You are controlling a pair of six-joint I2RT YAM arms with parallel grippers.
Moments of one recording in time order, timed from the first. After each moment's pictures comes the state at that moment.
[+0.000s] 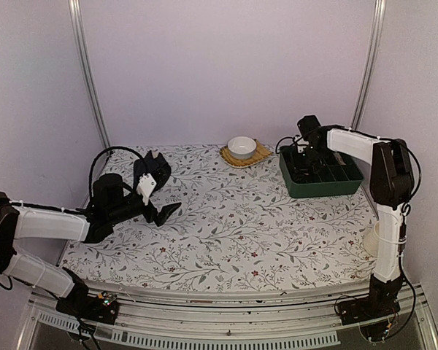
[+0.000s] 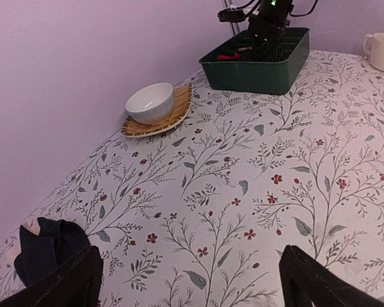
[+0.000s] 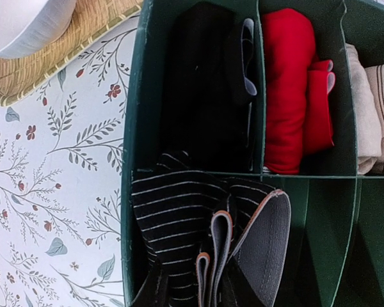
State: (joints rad) left arm -0.53 1.32 0.46 0.61 0.22 0.37; right arm 0.31 2.13 1.79 -0.72 0.02 0.19
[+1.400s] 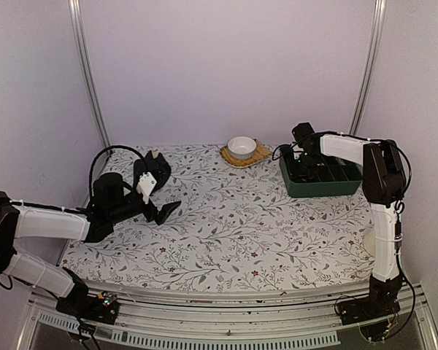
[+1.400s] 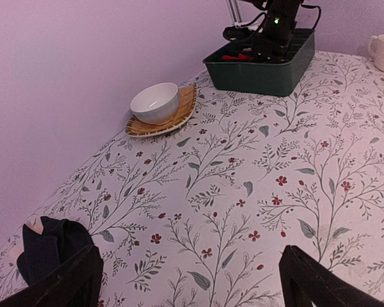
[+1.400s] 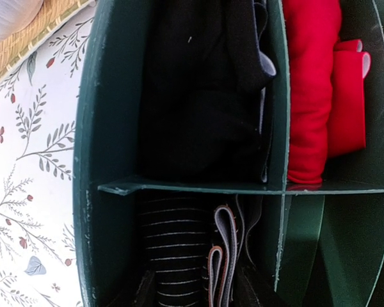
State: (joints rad) left arm -0.53 1.32 0.47 0.61 0.20 0.37; right arm 0.32 2.22 1.80 -0.69 0.06 0.21
